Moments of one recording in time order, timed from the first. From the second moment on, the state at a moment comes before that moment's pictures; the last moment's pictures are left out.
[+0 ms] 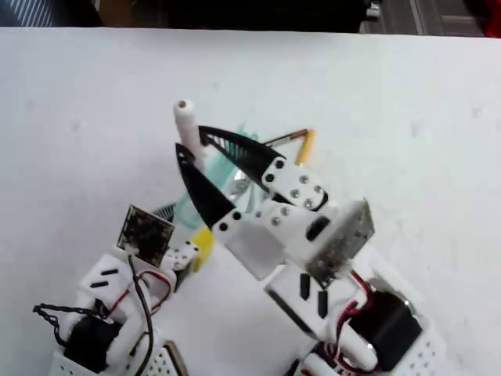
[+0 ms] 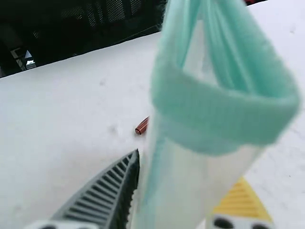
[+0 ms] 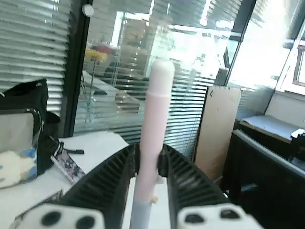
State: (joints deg) left arm 18.2 -104.7 78.3 60.5 -1.5; right arm -47.7 -64.3 27.6 37.2 12.6
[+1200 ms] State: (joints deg) left arm 18.3 -104.7 78.3 60.5 -1.5; right arm -46.4 -69.2 41.9 39.6 12.6
